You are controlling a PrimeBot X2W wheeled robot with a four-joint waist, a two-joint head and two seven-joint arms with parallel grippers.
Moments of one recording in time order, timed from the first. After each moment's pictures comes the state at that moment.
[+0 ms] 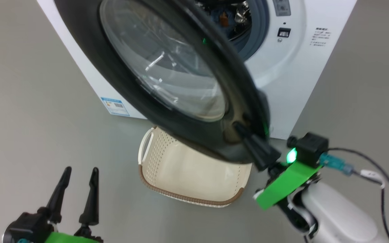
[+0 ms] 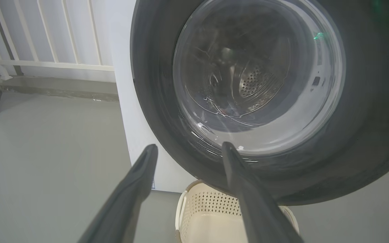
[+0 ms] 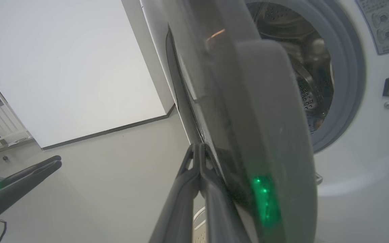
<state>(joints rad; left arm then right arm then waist) -0.06 0.13 -0.05 0.17 -0.31 -0.13 -0.26 -0.46 -0.22 0.63 0.28 0.63 0.13 -0.26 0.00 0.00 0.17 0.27</state>
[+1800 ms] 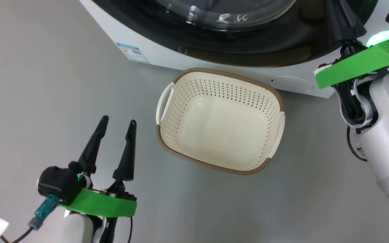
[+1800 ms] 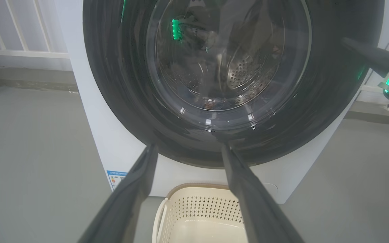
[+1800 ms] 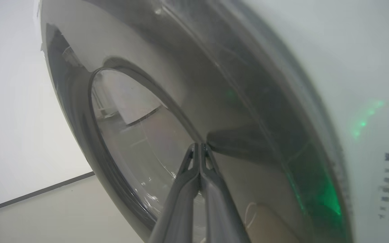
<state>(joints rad) -0.29 0.07 -0.19 0.17 -0.33 -0.13 -0.26 -0.86 -0.28 0.35 0.44 0.62 0.14 -0.26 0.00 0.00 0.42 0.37</state>
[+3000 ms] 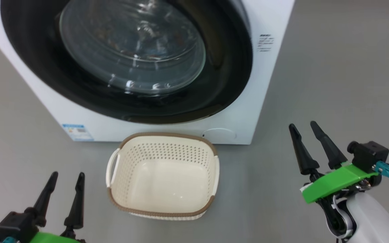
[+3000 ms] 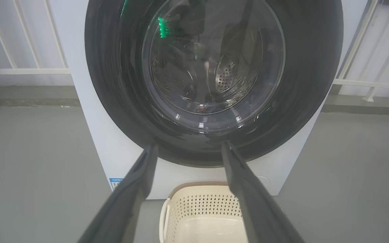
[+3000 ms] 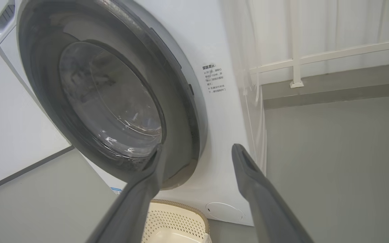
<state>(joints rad) -0.09 0.22 -0.06 0.26 -0.34 -0.13 -0.26 -0.32 -0.22 0.30 0.38 0.61 0.13 -0.26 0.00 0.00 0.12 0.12</state>
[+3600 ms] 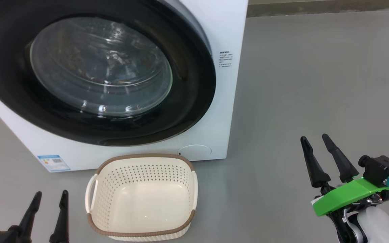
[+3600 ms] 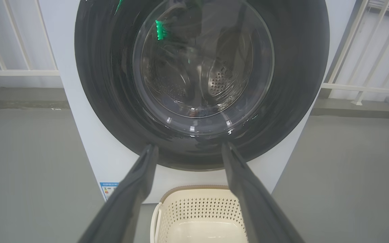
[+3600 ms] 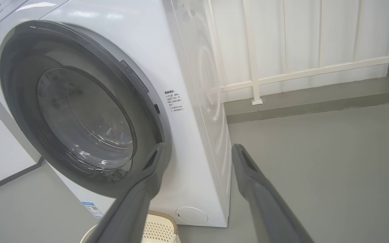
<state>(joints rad) -0.01 0.23 0.01 0.28 -0.36 -0.13 -0.26 -0.23 -0.25 0.25 0.34 0.60 0.13 -0.26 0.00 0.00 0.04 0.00</state>
